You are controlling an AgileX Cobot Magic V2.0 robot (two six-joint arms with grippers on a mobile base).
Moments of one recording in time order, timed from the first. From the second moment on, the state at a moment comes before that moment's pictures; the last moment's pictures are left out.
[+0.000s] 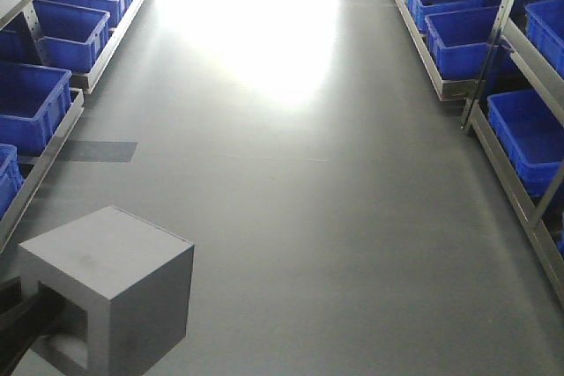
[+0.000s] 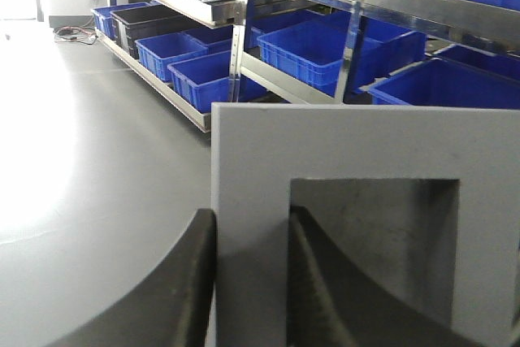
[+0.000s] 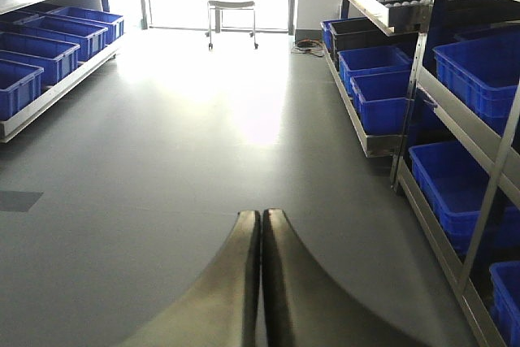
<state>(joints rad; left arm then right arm) -0.63 0.36 -0.24 0.11 0.10 -0.26 0.00 -0.02 0.03 -0.04 0.21 0.00</state>
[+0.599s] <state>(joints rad) -0.63 0.36 -0.24 0.11 0.10 -0.26 0.00 -0.02 0.03 -0.04 0.21 0.00</state>
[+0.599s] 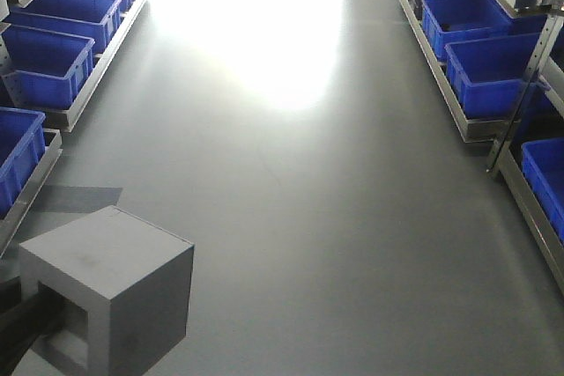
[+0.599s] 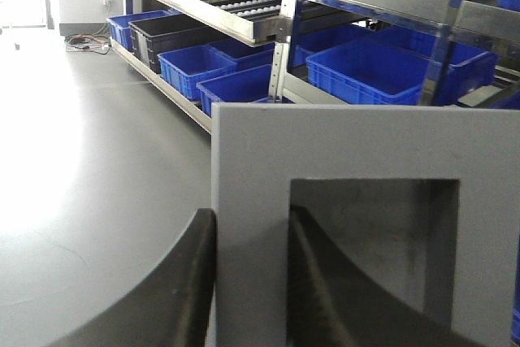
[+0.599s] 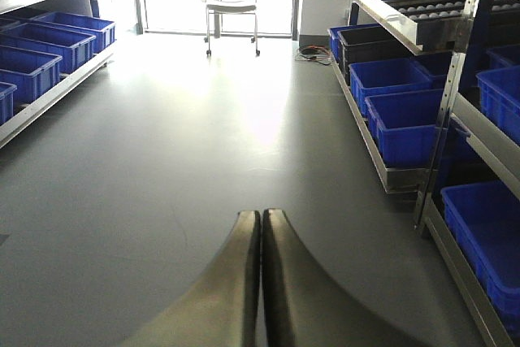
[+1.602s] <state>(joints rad) -0.63 0.36 -0.24 0.11 0.10 -0.26 0.00 -0.02 0.03 -0.04 0.21 0.00</state>
